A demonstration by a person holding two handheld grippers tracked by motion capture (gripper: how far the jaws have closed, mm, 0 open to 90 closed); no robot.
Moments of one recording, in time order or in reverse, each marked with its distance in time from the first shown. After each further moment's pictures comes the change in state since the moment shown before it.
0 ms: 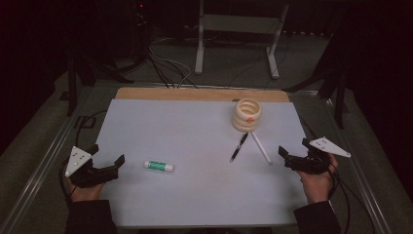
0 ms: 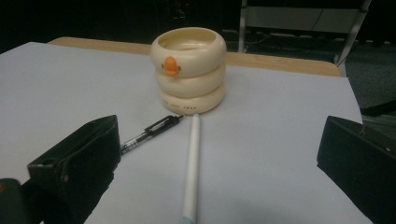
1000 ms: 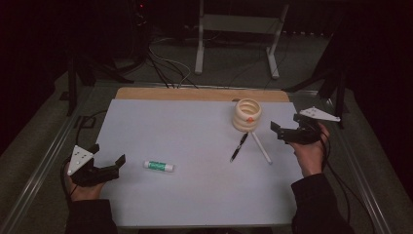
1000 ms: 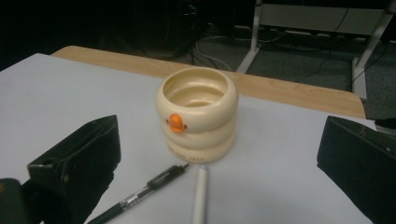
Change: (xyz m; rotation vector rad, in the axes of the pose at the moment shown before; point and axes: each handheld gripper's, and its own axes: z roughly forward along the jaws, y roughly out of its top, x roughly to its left) left arm 0.001 0.001 0.003 0.020 -0.001 0.022; right arm -0.001 0.068 0.047 0.046 0.050 -0.021
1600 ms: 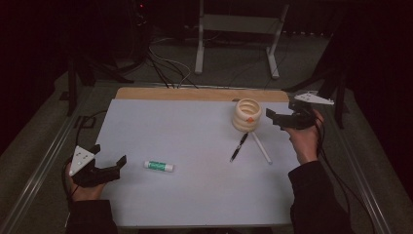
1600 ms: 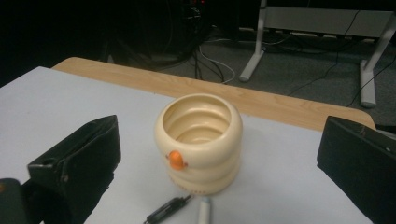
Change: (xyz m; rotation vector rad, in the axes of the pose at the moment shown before) left arm -0.003 -0.001 0.001 0.003 -0.003 0.009; right arm -0.003 0.033 0.025 0.003 0.017 0.011
